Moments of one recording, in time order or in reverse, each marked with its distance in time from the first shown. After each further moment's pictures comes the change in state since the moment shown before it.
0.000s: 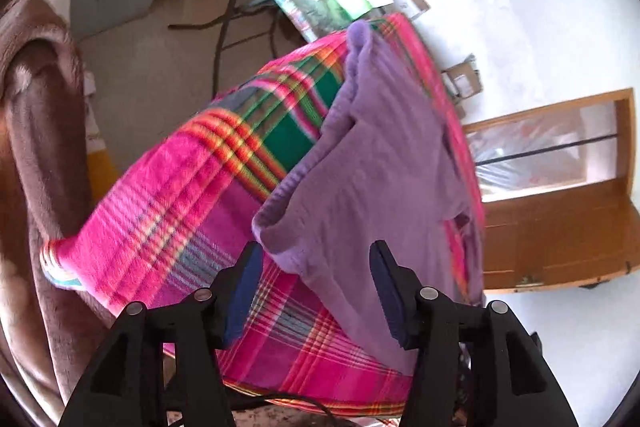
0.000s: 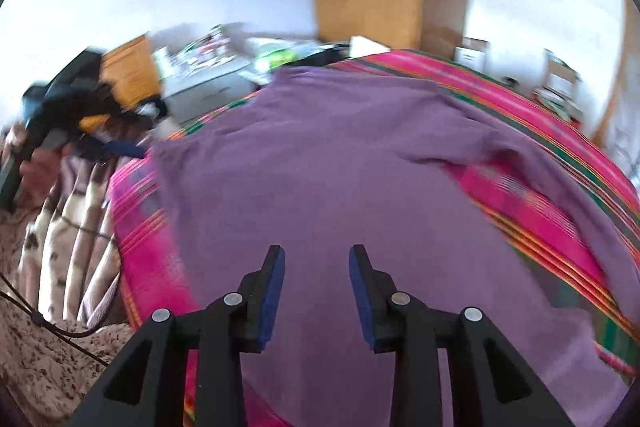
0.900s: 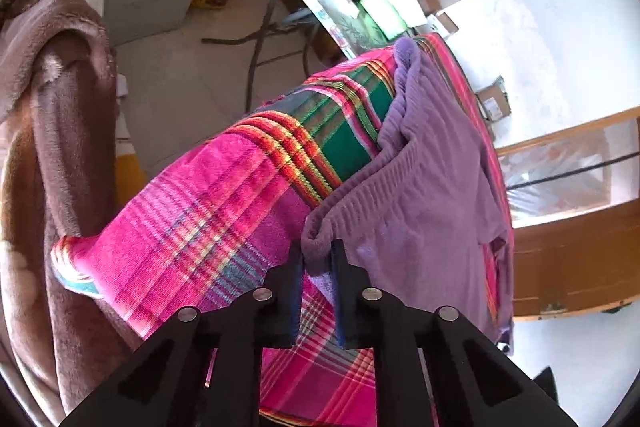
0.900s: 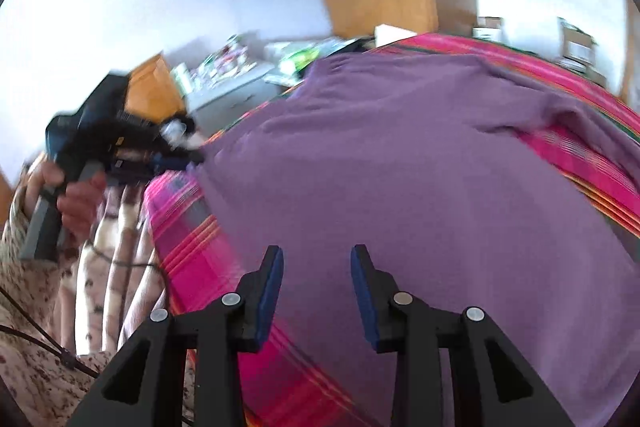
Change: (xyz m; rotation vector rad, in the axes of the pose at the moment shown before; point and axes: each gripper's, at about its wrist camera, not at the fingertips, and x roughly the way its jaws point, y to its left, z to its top) left arm 0.008 0.020 0.000 -0.023 -0.125 0.105; right arm 0.005 0.013 -0.023 0.191 -0.053 0.075
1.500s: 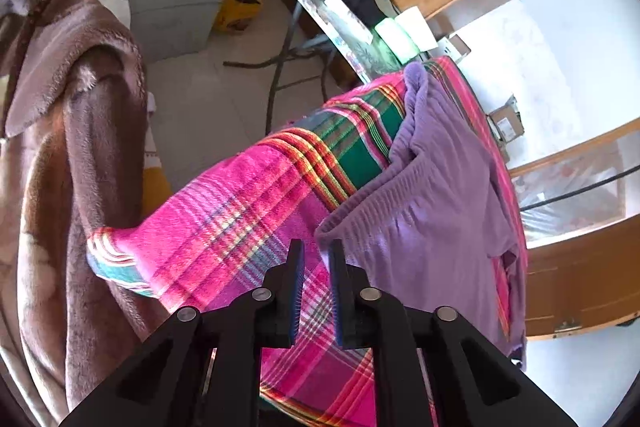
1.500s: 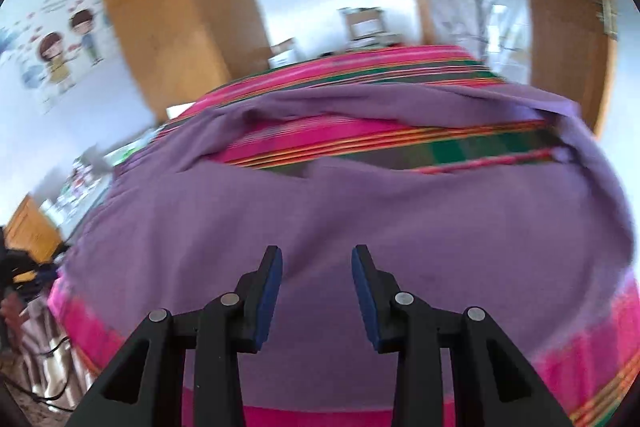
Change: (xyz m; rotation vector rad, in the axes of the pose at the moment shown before) left arm -0.027 0.002 -0.015 -0.015 -0.117 0.066; right arm -0.133 -0.145 -0.082 0.479 -0.194 -0.472
